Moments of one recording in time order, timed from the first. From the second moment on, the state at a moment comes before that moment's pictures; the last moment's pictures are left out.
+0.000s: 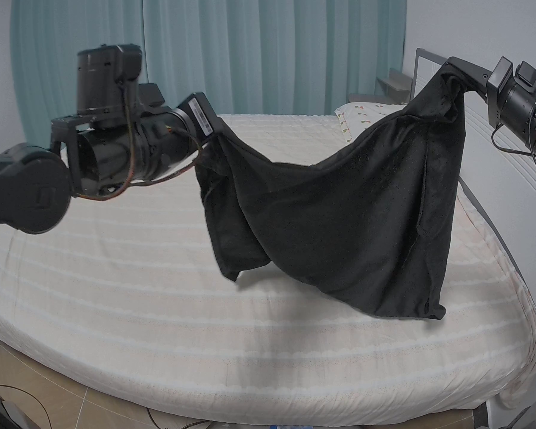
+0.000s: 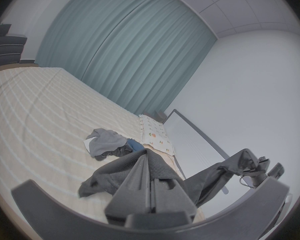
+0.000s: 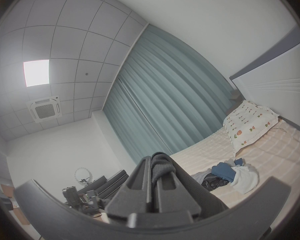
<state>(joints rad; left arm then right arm) -0.52 1.69 -1.29 -0.27 0.08 -0.64 0.21 1.50 -1.09 -0.75 0.26 0.69</state>
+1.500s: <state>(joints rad) -0.54 1.67 -0.67 -0.48 -0.18 -0.94 0.36 1.85 -0.57 -0.98 0.09 0.84</state>
